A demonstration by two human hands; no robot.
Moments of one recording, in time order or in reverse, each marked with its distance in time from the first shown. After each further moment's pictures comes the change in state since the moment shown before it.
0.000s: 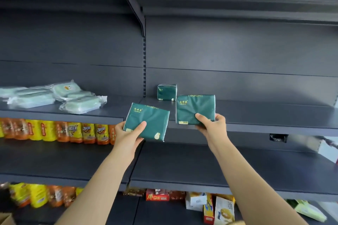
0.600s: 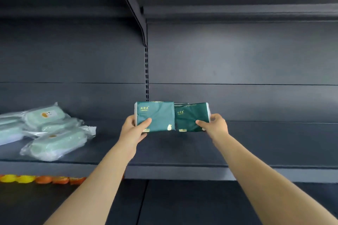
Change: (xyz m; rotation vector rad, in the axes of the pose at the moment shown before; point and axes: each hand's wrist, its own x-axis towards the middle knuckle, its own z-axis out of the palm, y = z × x) left_hand 0.221 0.010 0.033 0.298 -0.117 0.116; right_hand 0.210 0.046 0.091 -0.593 0.070 -0.125
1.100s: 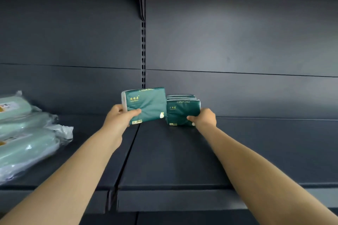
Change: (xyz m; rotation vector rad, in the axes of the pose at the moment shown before) left_hand 0.115 -0.031 -0.028 0.193 0.062 0.002; right_hand 0.090 0.025 0.095 -0.493 -0.017 0.039
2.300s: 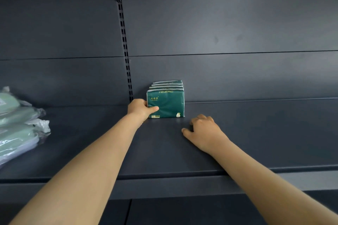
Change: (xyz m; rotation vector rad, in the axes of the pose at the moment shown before) left_hand 0.026 -0.031 0.094 0.468 -0.161 -0.088; right_hand -0.084 0.046 -0.053 -0.553 -0.208 -0.407
